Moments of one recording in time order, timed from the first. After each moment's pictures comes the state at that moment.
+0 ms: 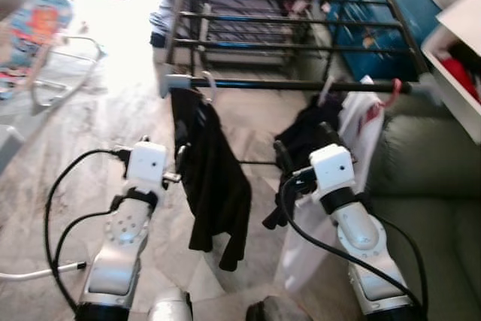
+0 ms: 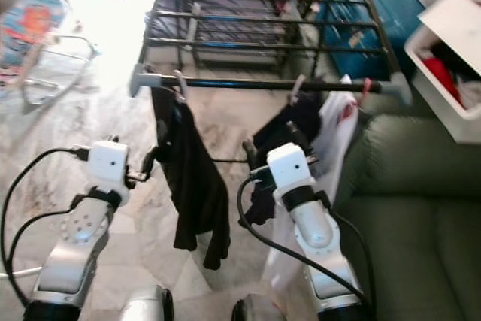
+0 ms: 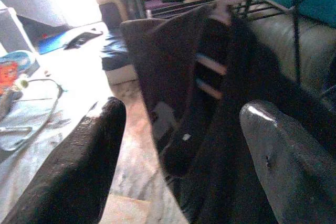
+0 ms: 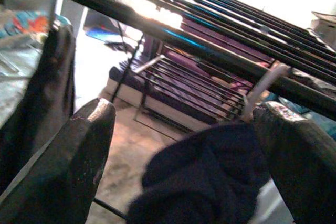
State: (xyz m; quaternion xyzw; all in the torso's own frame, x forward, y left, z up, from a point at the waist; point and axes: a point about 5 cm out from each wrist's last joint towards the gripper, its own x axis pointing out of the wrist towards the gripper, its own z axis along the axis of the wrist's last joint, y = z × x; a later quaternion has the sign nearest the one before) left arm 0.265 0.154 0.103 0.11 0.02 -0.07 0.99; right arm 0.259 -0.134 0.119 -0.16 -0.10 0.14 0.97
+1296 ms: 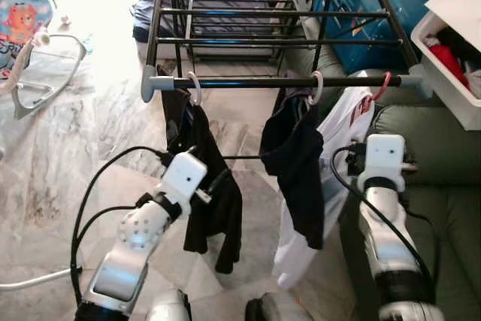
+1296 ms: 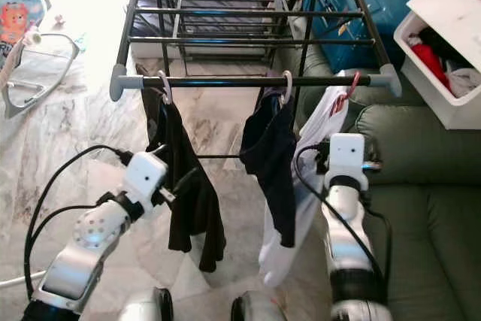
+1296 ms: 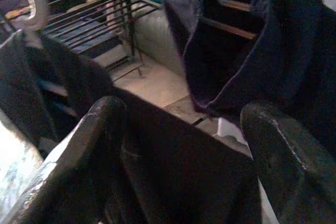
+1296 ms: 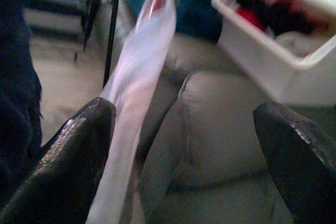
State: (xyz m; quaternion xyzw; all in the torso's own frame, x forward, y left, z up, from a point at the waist) left arm 0.251 0.115 0.101 0.15 0.03 -0.29 0.95; right arm 0.298 -0.219 0.081 -0.13 0.08 -0.17 0.97
